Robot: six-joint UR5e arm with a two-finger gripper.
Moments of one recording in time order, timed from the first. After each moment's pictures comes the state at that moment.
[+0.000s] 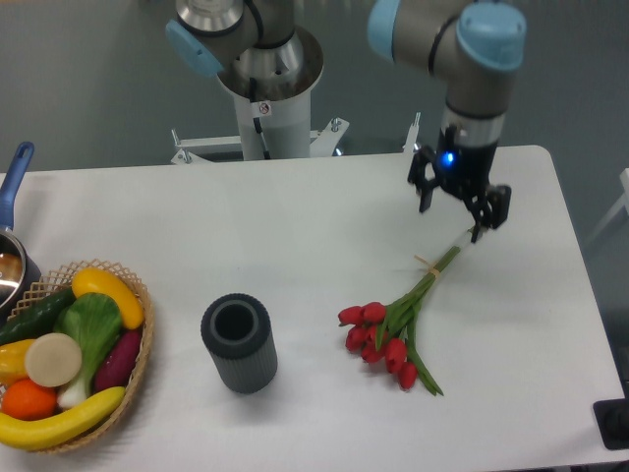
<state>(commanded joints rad) 2.79 -1.84 -1.81 -0.85 1.36 1.46</state>
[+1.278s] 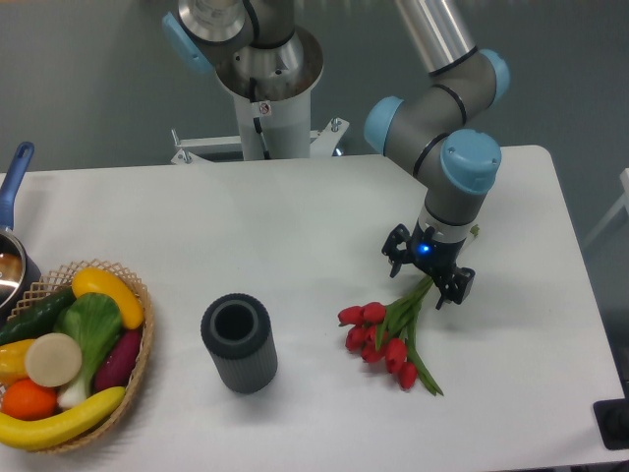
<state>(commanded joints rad) 2.74 -2.02 -1.84 -0.79 1.37 1.43</state>
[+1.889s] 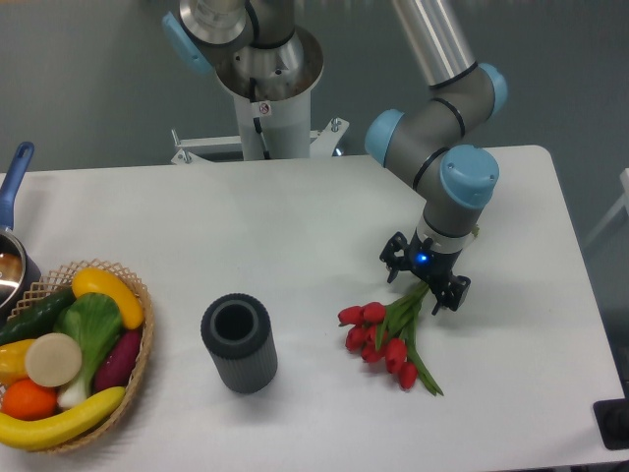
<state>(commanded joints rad) 2.74 -2.05 -1.83 -0.77 1.37 1.43</state>
